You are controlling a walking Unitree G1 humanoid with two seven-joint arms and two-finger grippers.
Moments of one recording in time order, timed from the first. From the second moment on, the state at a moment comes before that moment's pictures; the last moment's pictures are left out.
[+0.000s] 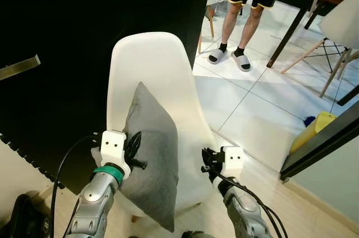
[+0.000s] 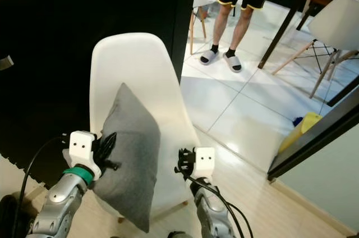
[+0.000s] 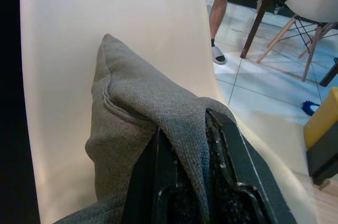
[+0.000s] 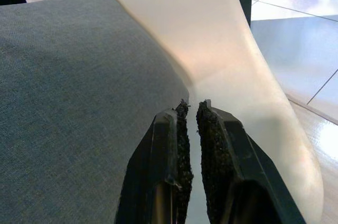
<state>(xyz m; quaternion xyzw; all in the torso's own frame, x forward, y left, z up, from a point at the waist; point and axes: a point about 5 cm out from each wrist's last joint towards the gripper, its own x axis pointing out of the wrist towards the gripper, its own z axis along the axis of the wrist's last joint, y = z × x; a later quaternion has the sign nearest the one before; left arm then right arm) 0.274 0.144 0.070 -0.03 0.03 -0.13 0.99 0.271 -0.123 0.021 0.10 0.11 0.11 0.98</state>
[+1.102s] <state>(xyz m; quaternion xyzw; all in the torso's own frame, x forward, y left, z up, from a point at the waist) 0.275 0.145 0.073 -0.03 0.02 -0.13 0.99 0.270 -0.125 0.020 0.11 0.11 0.11 0.98</state>
